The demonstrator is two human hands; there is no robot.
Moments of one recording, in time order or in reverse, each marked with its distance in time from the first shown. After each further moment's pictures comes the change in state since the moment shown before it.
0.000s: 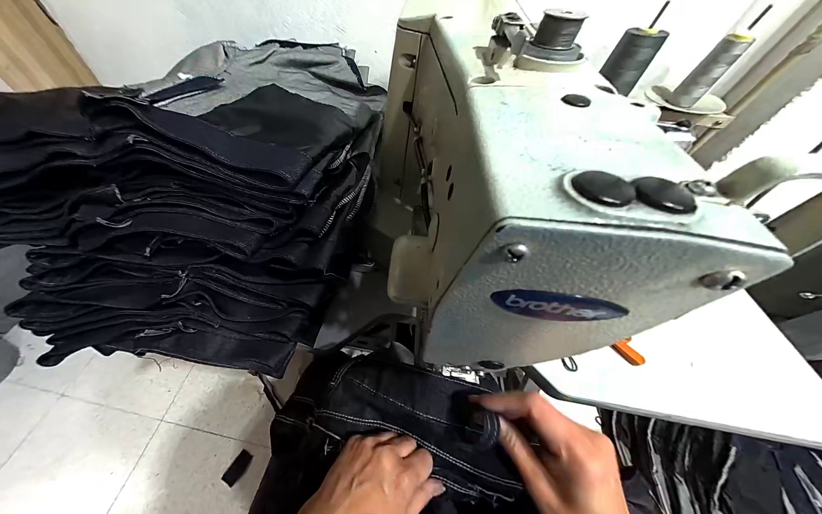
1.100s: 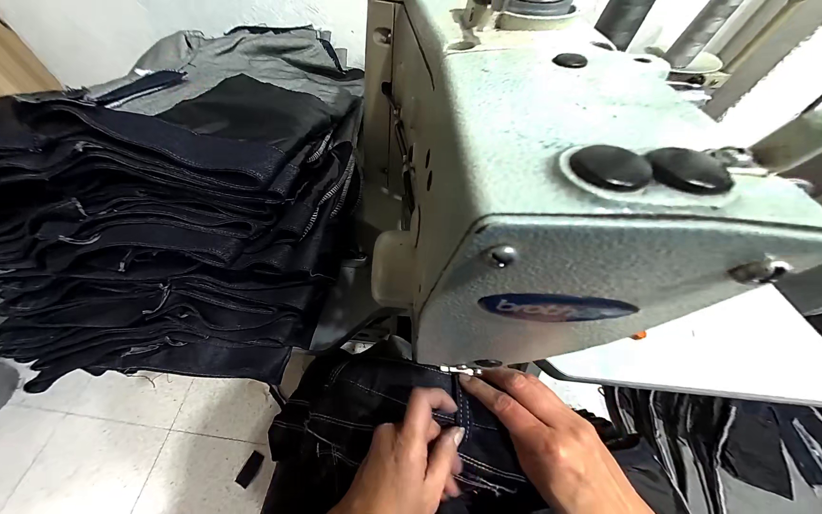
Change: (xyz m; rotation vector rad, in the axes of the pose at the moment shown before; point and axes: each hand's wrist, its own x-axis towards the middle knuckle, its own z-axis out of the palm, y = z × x) left_hand 0.030 0.026 -0.003 -0.617 0.249 -0.283; right_hand -0.003 0.027 0.010 -0.439 -0.022 -0.234
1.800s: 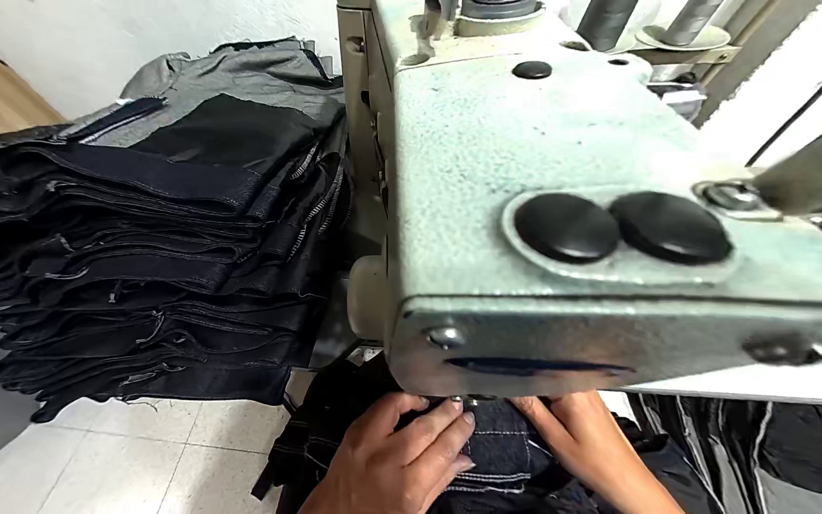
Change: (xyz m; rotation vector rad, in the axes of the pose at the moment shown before) left_hand 0.026 -0.031 -0.023 0.729 0.080 0.639; right_hand 0.007 0.042 0.009 0.348 0.038 0.300
